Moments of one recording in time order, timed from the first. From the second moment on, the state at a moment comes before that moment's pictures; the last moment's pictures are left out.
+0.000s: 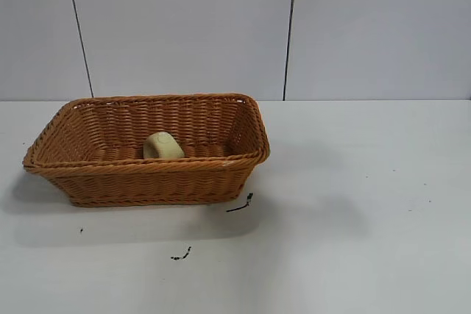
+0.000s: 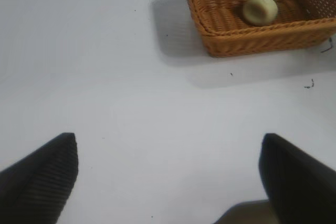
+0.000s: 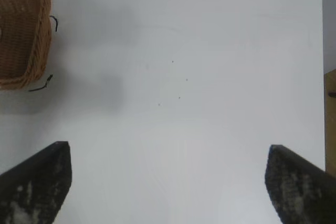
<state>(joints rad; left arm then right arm) -0.04 -0.01 -0.50 0.00 1.07 0.07 0.04 0.66 -0.93 0.01 1.22 0.01</state>
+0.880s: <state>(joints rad) -0.04 -0.01 -0.50 0.00 1.07 0.07 0.04 -0.01 -0.48 0.05 1.03 0.00</state>
